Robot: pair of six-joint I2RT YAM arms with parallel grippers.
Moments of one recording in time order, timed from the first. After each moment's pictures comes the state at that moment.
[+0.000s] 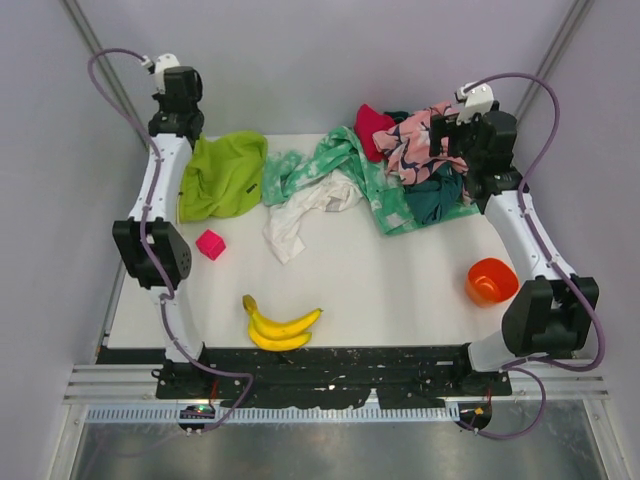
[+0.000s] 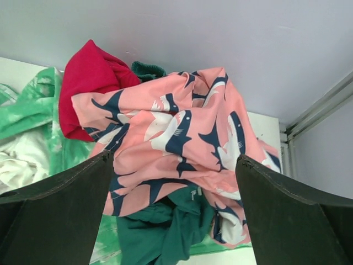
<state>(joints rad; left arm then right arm) -0.02 2.00 2.13 -0.51 -0.54 -0.24 0.04 1.49 1.33 0.01 -0.08 -0.21</state>
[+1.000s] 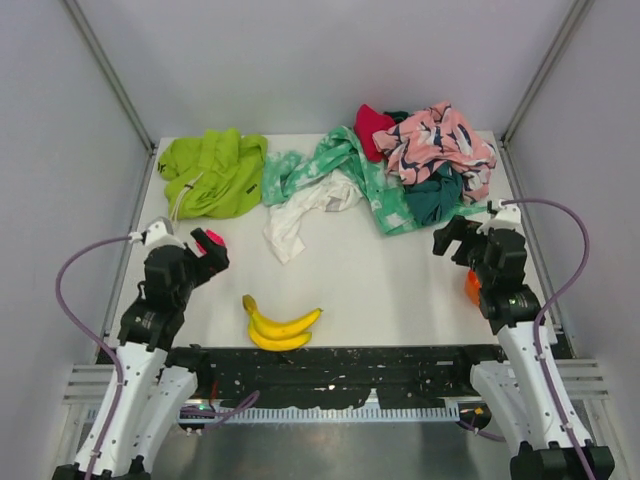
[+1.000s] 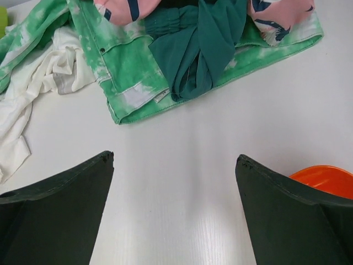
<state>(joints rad) -0.18 0.57 0.72 -0.55 -0.23 -0.59 0.04 0.68 0.61 -0.28 0.01 0.29</state>
